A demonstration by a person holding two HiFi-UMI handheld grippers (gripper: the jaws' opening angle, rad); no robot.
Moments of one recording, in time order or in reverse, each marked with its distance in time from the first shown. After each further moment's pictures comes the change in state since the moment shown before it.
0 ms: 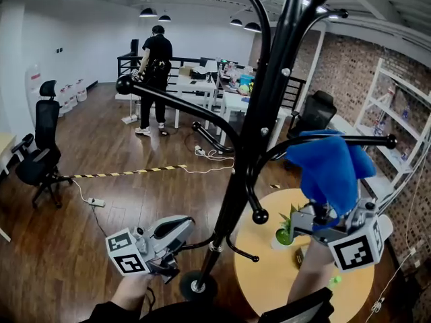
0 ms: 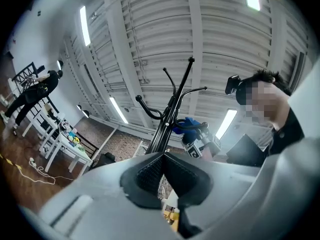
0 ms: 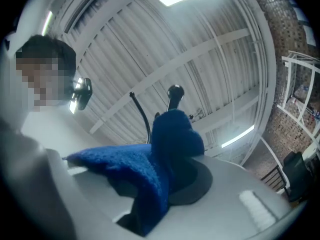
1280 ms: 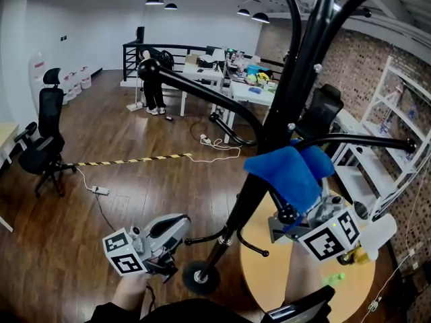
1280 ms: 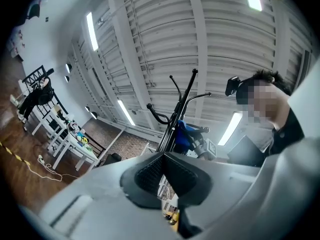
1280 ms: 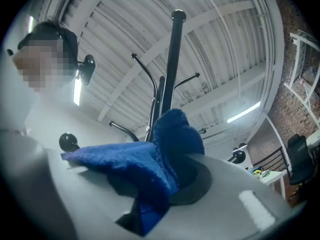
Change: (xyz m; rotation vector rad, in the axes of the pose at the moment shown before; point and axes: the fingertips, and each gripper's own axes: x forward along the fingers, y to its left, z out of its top) left arm -0.041 0.010 0.005 -0.032 -0.031 0.076; right arm 0.010 0.022 -0.118 0.073 0.251 0.079
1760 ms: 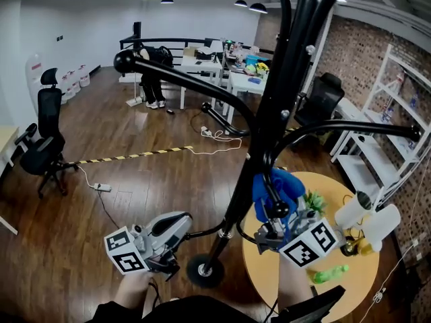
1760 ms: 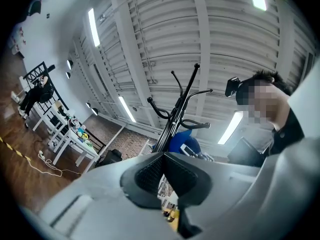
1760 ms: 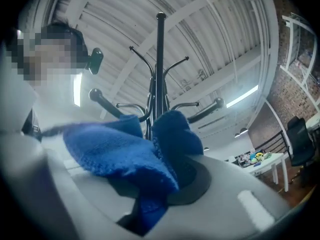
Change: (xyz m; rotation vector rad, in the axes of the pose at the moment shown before) left arm 0.004 -0.001 -0.012 -0.025 0.033 0.004; right arm -0.039 0.000 -0.086 0.094 0.098 0.027
